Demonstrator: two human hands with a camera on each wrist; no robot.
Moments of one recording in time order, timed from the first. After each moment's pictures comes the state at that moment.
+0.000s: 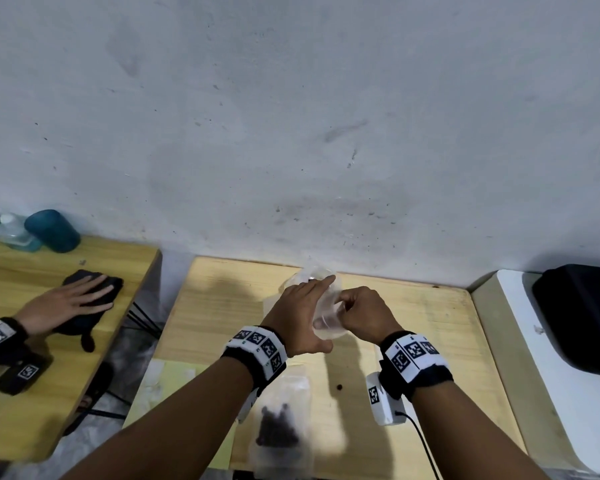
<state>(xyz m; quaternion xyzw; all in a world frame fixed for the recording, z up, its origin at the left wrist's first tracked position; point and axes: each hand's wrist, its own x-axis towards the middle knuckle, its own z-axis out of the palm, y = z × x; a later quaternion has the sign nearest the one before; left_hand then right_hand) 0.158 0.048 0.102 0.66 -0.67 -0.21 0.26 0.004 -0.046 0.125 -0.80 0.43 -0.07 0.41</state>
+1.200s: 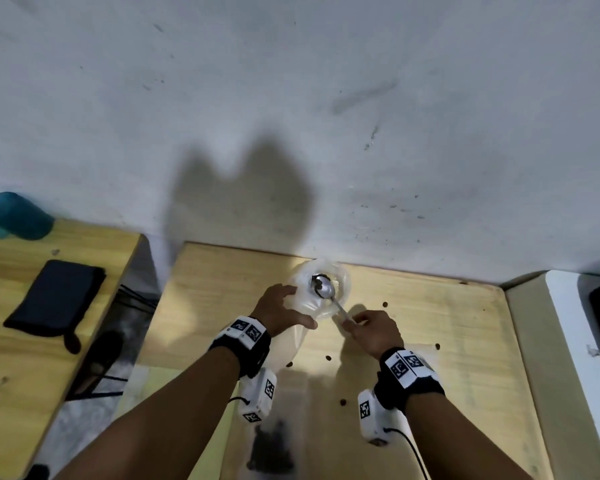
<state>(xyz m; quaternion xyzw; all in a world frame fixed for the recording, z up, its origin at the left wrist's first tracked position) 0.203 -0.009 0.039 0.77 -0.29 -0.50 0.26 0.002 -0.094 0.017 -0.66 0.61 0.04 0.44</state>
